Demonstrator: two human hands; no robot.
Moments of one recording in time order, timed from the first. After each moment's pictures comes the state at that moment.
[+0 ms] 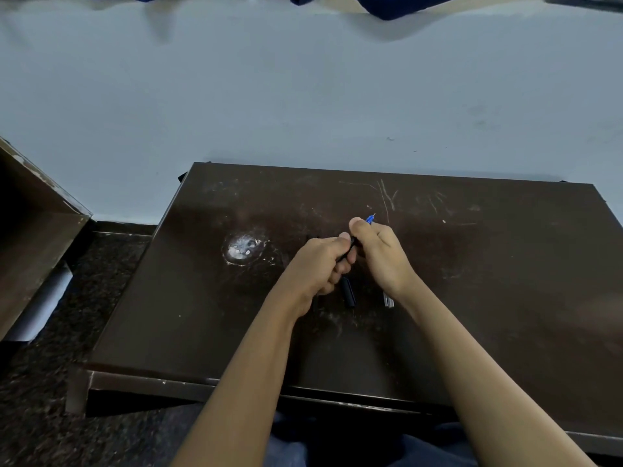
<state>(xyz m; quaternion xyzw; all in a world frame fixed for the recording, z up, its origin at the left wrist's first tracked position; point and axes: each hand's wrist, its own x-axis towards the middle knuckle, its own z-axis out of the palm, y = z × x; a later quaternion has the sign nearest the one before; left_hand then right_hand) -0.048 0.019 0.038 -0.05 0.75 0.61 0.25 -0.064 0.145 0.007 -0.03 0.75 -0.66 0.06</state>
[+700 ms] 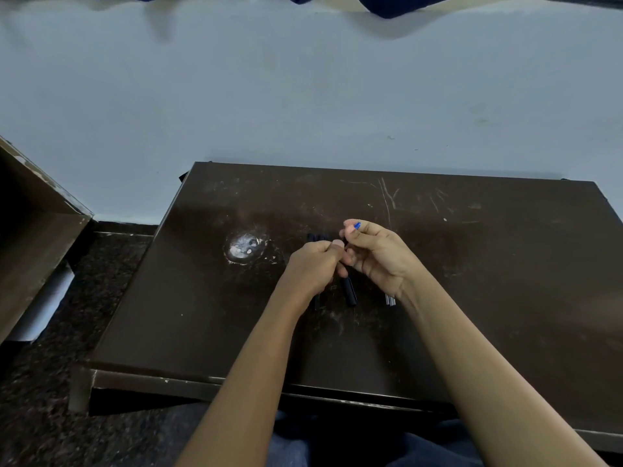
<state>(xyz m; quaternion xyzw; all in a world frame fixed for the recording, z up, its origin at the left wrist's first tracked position) -0.048 0.018 0.024 -0.09 0.81 0.54 0.21 -0.067 0.145 0.007 0.12 0.51 -0.83 0.18</state>
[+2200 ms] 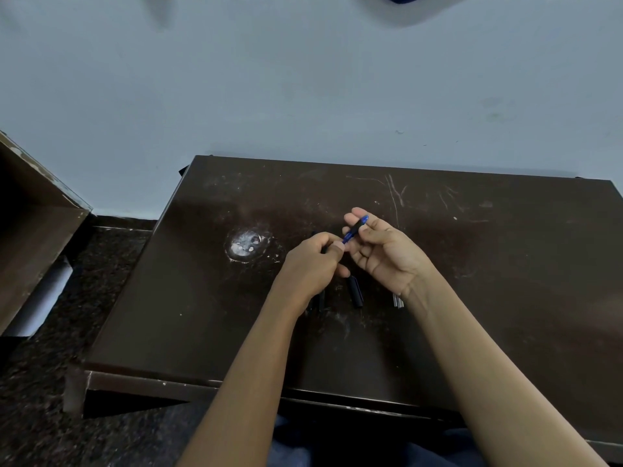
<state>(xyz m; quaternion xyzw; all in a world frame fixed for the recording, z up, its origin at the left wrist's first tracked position) -0.053 0.007 0.015 -0.08 0.83 0.52 0.19 -0.075 0.141 0.001 0.18 0.43 -0.86 0.18</state>
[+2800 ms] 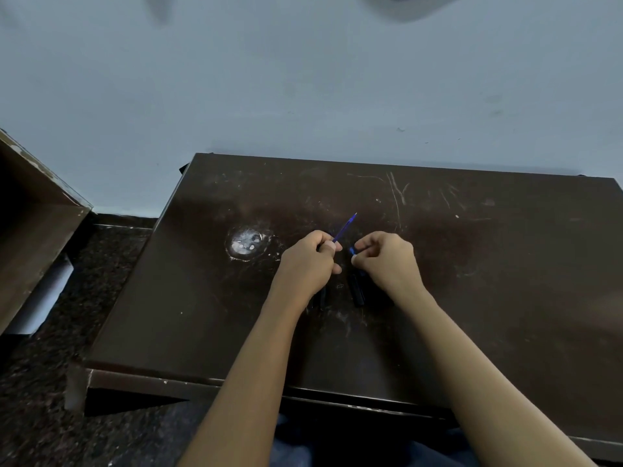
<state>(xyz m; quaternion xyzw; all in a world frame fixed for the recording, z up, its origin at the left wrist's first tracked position) -0.052 0.006 0.016 -0.12 0.85 0.49 0.15 -0.072 0.144 -0.033 0.12 0.89 -0.43 0.07</state>
